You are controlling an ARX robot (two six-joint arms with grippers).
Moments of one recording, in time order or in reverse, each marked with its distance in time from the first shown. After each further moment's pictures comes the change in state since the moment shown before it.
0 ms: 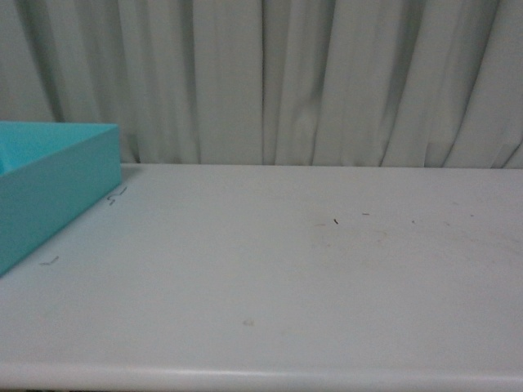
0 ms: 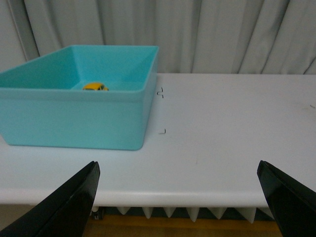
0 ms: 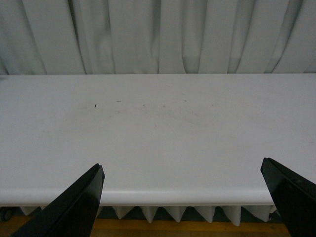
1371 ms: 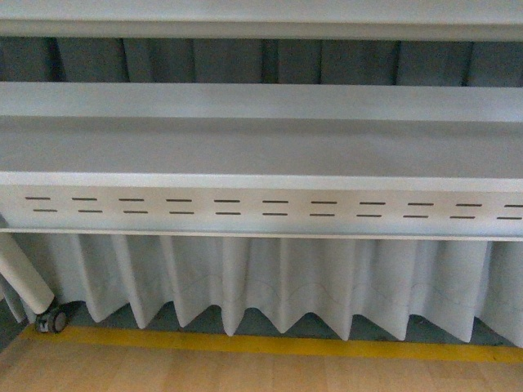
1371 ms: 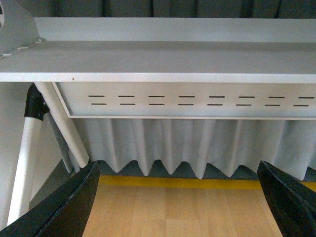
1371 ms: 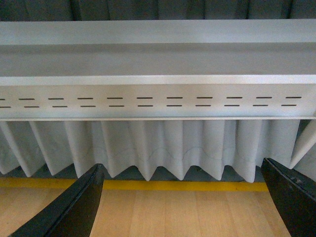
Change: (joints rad) left arm 0.000 0.000 0.000 -0.002 0.001 0.000; right arm 0.000 0.000 0.000 -0.002 0.000 0.003
